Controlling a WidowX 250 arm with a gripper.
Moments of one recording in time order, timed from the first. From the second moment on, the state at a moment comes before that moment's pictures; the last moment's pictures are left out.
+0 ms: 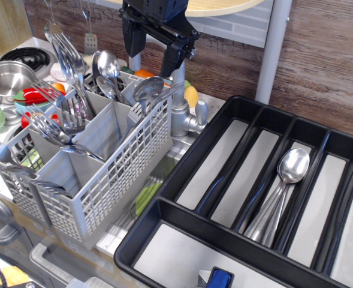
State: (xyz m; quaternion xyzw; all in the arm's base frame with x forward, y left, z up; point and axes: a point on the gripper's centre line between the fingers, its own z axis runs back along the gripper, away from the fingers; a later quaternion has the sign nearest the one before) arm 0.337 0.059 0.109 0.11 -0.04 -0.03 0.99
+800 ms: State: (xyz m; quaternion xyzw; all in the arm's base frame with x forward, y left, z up) arm 0.339 0.064 0.078 0.16 -0.06 -0.14 0.98
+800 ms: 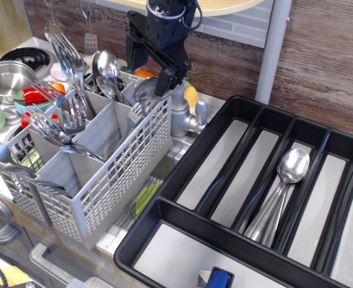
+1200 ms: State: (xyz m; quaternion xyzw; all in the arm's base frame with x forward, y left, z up) arm 0.341 0.068 0.069 0.18 -0.09 -0.16 0.97
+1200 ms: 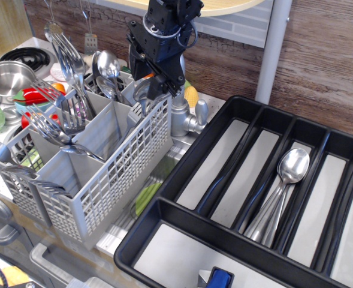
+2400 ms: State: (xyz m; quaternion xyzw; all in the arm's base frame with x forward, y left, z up) arm 0.320 0.045 0.169 0.35 0.01 -0.12 0.93
